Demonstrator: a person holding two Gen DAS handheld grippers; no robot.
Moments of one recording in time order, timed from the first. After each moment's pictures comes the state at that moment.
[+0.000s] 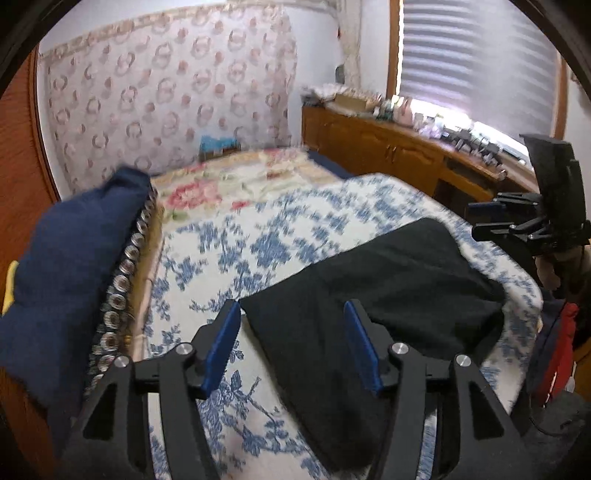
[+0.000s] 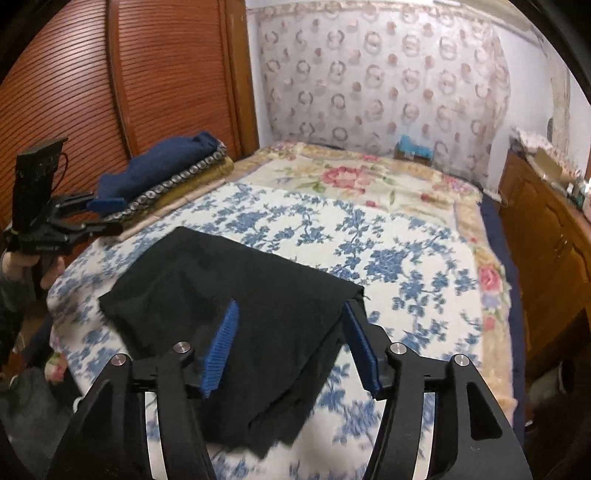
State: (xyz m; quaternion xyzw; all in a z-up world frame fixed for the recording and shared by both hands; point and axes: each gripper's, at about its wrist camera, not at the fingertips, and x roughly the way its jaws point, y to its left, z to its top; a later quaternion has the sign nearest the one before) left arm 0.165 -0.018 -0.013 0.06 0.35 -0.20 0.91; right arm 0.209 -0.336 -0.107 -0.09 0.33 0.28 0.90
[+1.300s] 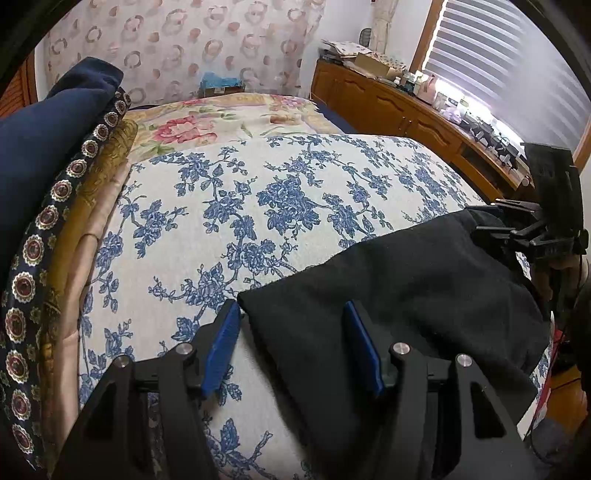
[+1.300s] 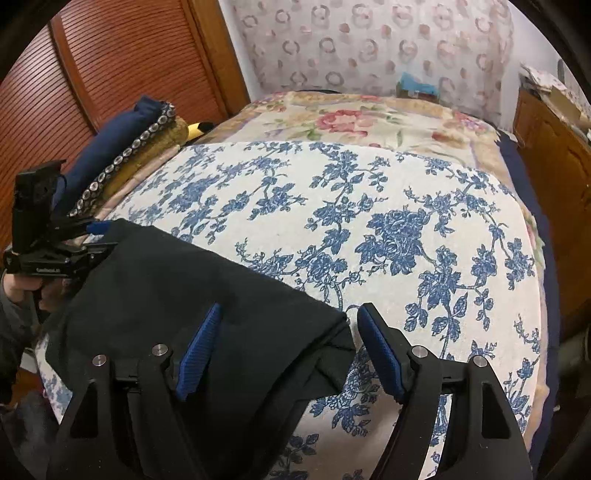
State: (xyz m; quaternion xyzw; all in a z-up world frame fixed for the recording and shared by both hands) left arm 0.240 -0.014 -0.075 -0.01 0.44 -0.21 0.87; right arm 0.301 -0.341 -0.160 -0.06 0.43 0.29 0.85
